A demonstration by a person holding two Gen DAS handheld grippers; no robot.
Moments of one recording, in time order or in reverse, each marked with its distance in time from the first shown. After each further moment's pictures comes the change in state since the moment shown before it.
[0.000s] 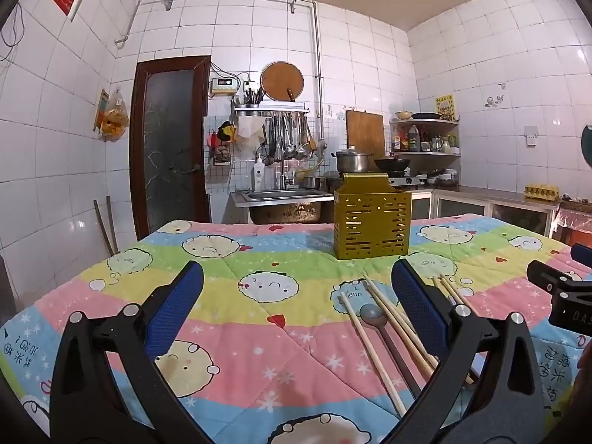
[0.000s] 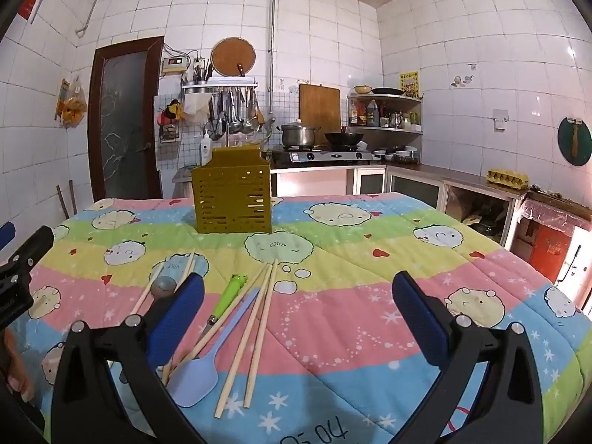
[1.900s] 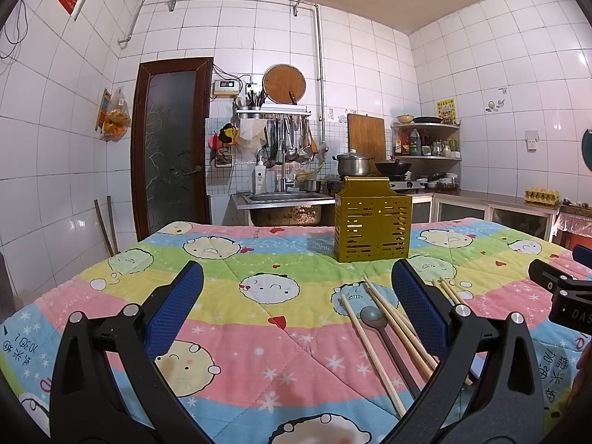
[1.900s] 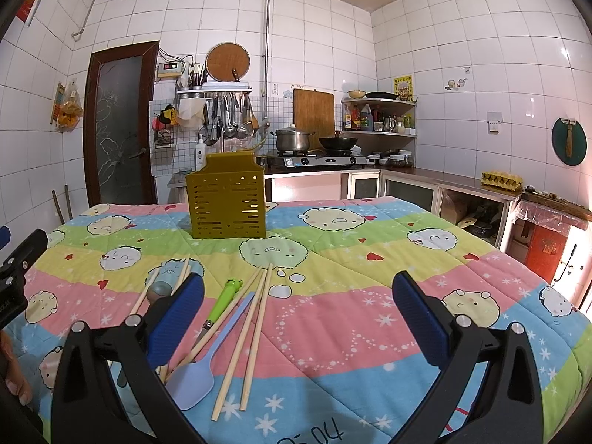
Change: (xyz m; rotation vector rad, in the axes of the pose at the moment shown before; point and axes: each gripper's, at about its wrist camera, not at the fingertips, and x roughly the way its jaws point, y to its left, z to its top) left arm 0.003 0.000 -0.005 -0.008 -0.012 0.002; right arm -0.001 -0.003 0.001 0.011 -0.015 -0.017
